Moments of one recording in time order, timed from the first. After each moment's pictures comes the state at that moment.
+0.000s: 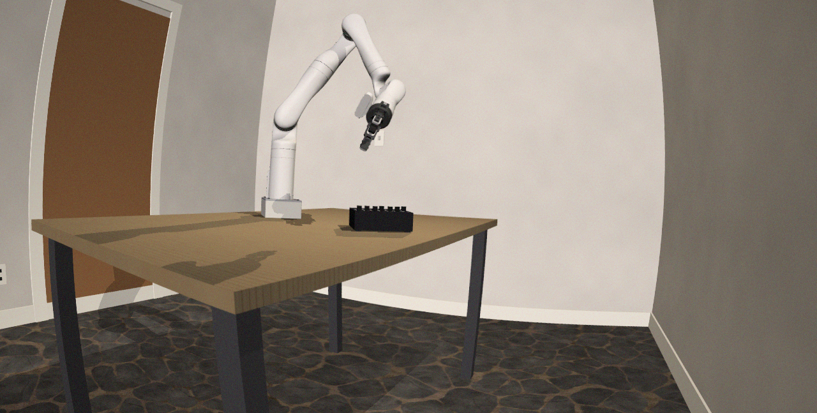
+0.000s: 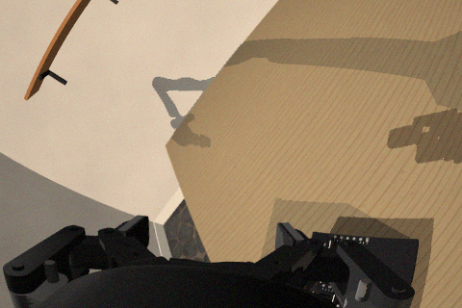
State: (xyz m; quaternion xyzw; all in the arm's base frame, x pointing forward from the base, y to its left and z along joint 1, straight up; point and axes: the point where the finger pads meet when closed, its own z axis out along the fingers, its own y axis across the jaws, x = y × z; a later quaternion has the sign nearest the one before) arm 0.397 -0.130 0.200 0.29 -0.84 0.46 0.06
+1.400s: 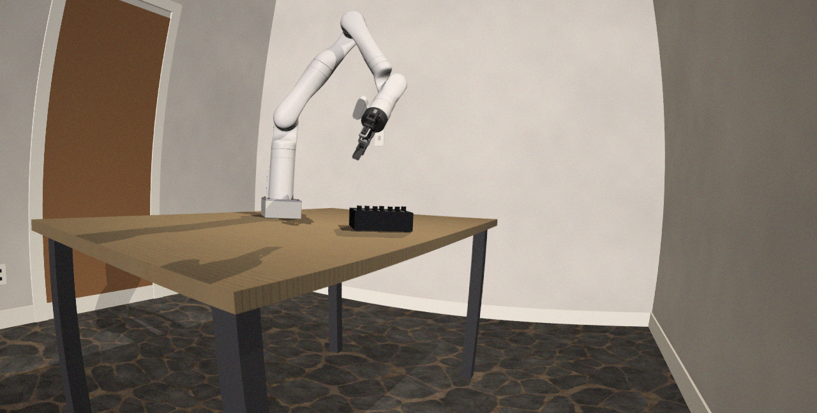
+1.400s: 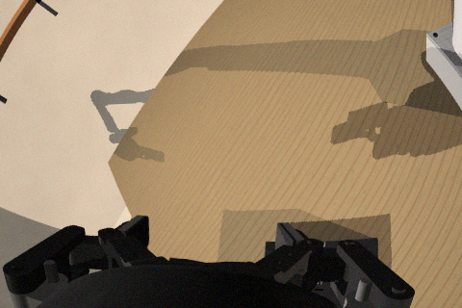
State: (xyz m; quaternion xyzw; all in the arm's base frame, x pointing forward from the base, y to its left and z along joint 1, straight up) arm 0.368 -0.131 0.169 0.24 -0.89 0.37 0.10
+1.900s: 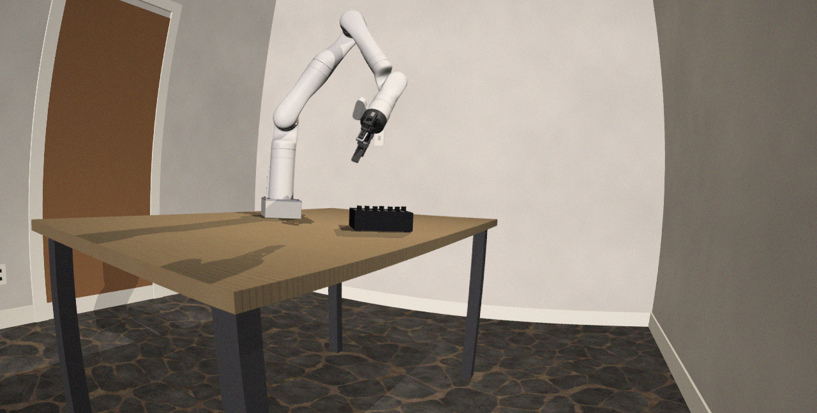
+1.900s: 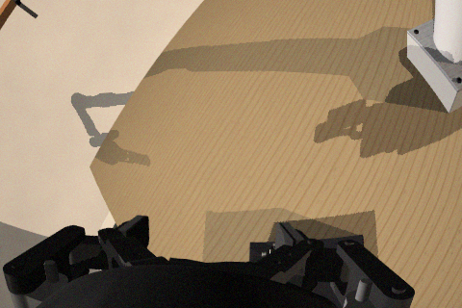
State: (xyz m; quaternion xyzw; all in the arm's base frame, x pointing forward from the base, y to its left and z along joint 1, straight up) arm 0.361 -0.127 0.160 0.22 -0.91 0.34 0.10
